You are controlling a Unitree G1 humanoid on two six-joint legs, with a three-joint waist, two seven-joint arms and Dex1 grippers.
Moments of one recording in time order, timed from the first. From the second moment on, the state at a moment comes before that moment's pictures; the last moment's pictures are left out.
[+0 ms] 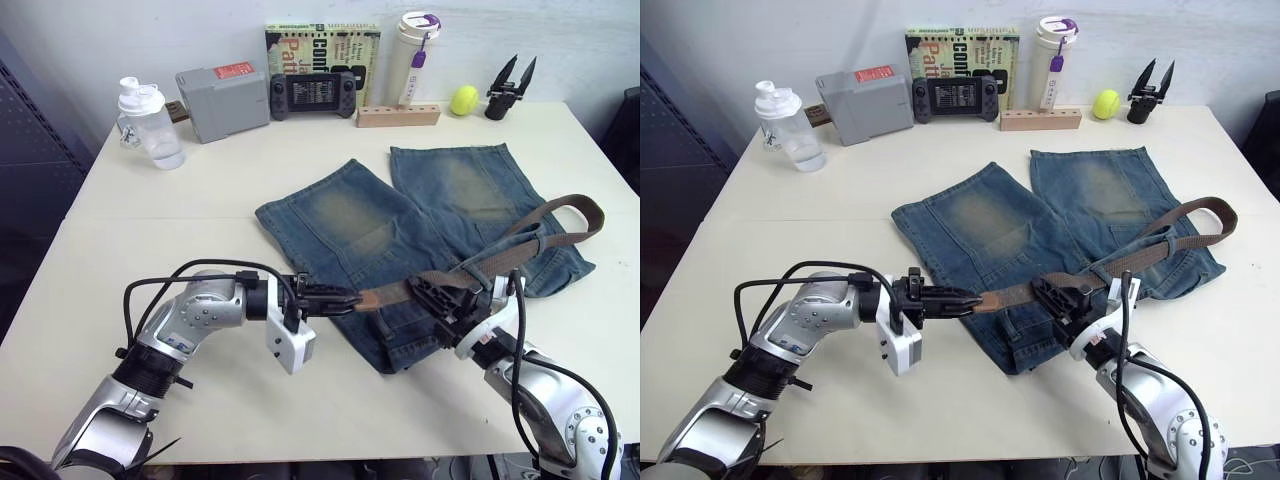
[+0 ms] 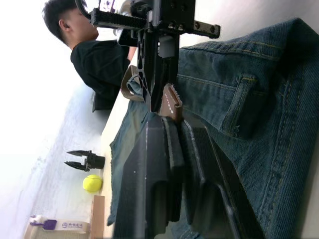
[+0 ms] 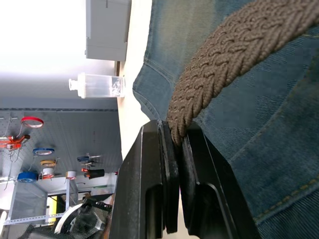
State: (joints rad) left arm -0.49 0.57 -0.34 -0.01 0.12 -0.74 -0.71; right arm 0.06 -0.29 -0.28 -0.48 1.95 0.69 -0.43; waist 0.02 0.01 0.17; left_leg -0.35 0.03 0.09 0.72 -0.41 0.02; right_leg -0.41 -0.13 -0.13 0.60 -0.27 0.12
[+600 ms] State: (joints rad) left arm -0.18 0.74 -0.22 -0.43 -0.39 0.03 -0.91; right arm 0.06 -0.56 -0.39 -0.35 1.93 0.77 -0.24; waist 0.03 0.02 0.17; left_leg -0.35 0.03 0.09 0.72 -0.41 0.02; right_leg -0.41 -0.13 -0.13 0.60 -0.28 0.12
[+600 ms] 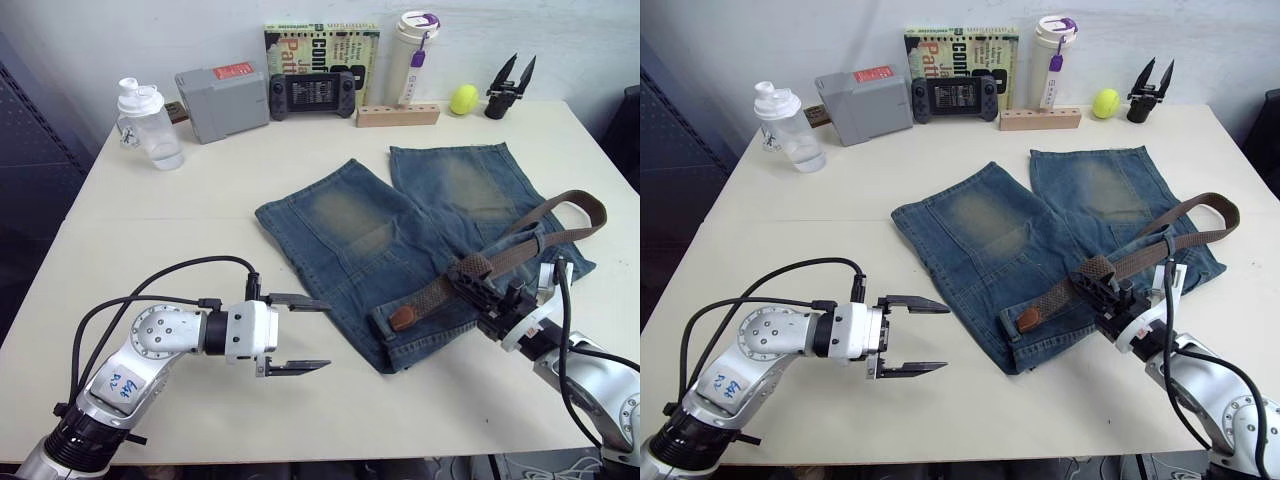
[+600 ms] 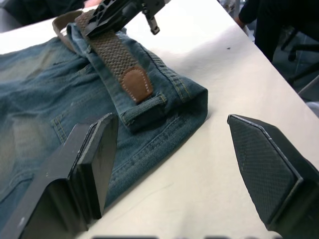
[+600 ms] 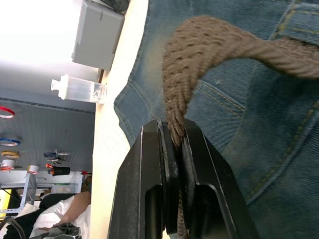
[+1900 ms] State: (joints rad) left arm -0.18 0.67 -0.18 -0.47 -0.33 0.09 -0.90; right arm 0.07 -0.55 -0.27 -0.49 1.42 0.74 0.00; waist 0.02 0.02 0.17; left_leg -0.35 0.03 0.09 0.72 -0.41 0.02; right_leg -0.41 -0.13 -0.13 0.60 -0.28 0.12
